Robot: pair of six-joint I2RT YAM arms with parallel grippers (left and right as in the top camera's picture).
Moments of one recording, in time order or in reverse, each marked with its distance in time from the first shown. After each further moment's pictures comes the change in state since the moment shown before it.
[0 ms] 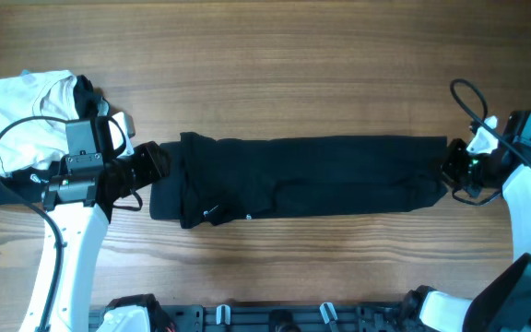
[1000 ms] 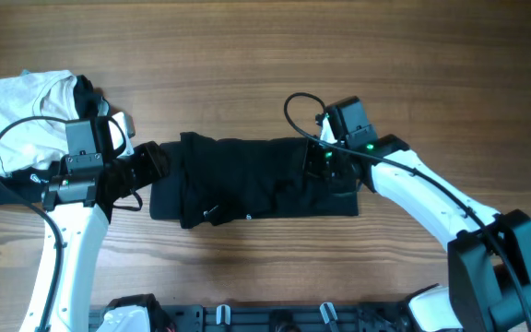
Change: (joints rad) left arm 0.000 -0.001 0.000 0.000 0.000 0.000; right arm 0.859 0.171 0.000 0.375 0.014 0.541
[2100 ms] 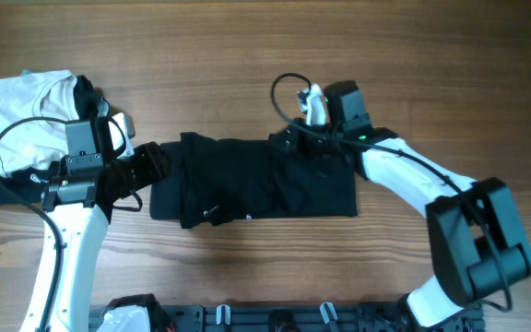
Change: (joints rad) left arm 0.000 -0.003 0.001 -0.009 0.000 0.000; right arm -0.053 0.138 0.040 0.236 -0.246 -0.088
